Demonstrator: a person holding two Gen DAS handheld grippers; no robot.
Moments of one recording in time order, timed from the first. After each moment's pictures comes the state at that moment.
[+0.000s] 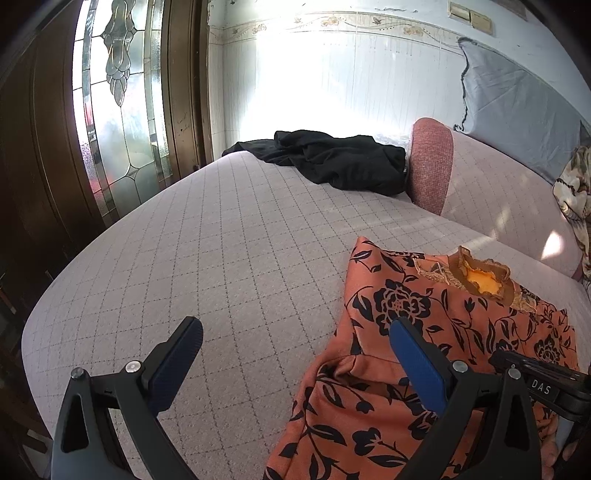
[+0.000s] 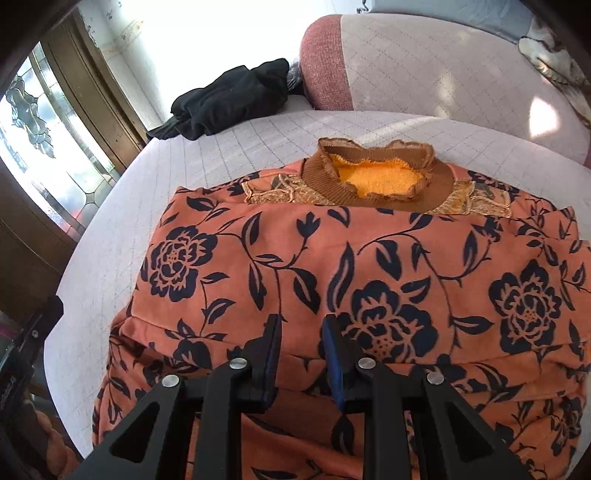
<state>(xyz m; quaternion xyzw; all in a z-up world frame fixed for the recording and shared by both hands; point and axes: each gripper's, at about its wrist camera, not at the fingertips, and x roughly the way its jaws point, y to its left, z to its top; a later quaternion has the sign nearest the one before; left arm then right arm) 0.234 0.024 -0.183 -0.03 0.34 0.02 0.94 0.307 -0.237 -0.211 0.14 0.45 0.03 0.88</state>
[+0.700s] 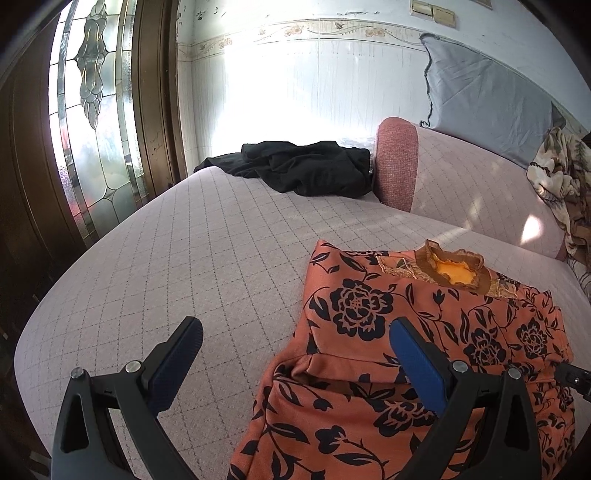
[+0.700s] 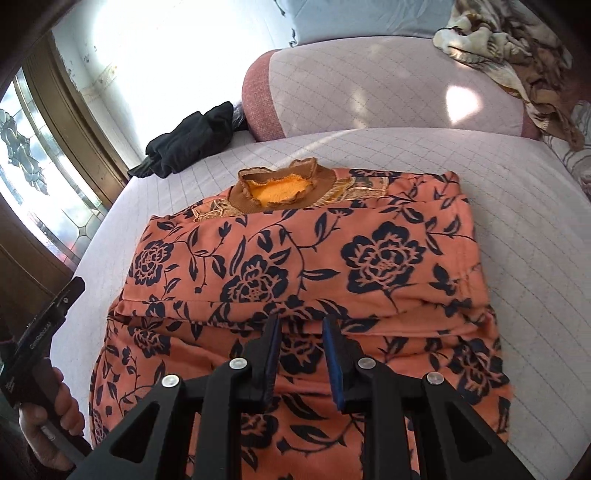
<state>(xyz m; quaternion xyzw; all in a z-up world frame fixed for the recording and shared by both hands) 0.224 -0.010 -0.178 0.00 0.32 -0.02 0.95 0.206 -0.328 -0.186 0.19 0.42 -0.02 0.89</state>
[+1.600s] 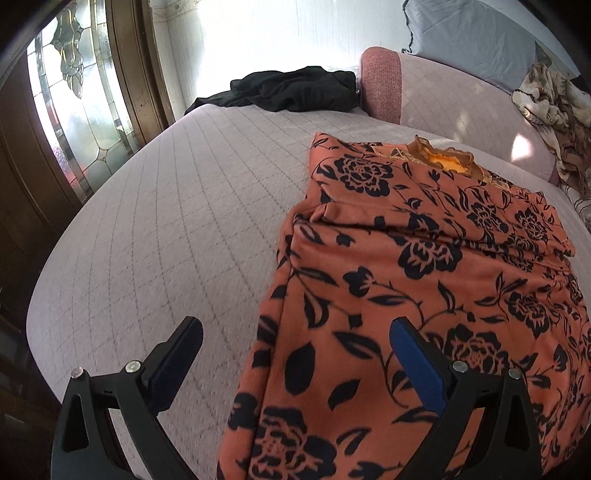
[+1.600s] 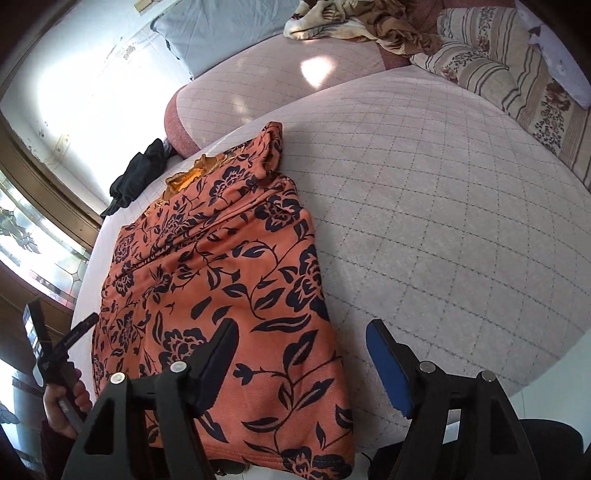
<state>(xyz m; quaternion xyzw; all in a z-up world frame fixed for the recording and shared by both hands) 0.147 0.011 -0.224 0.04 0.44 -0.04 0.90 -0.012 -0.421 -0.216 0.31 0.41 -0.09 0.85</state>
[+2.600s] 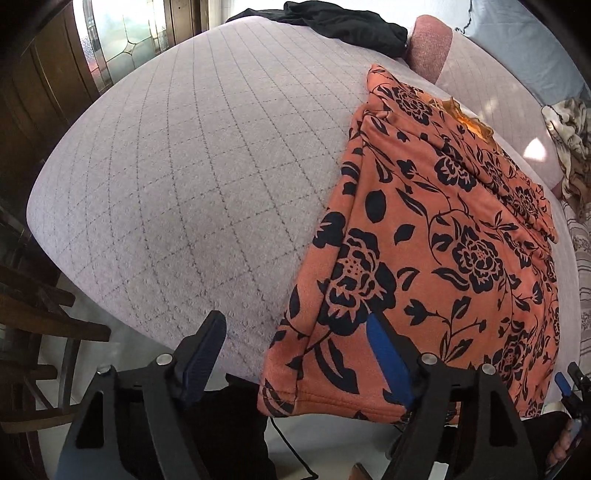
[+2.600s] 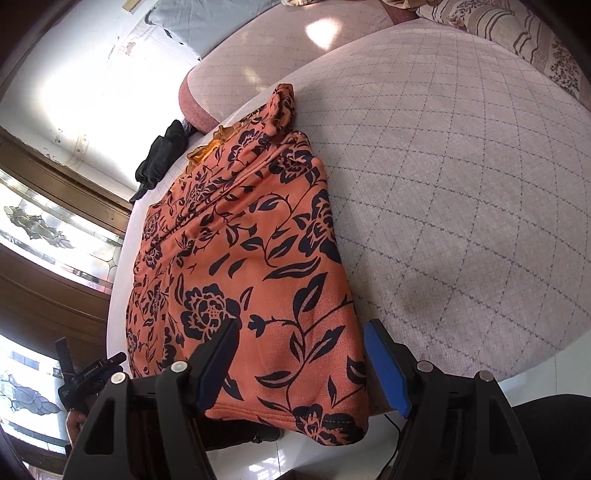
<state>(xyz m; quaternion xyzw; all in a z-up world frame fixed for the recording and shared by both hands) 0.090 0.086 -0.235 -0.06 0.57 -0.02 0.82 -0.028 -0.422 -0.242 0.38 0.44 -0.01 0.81</state>
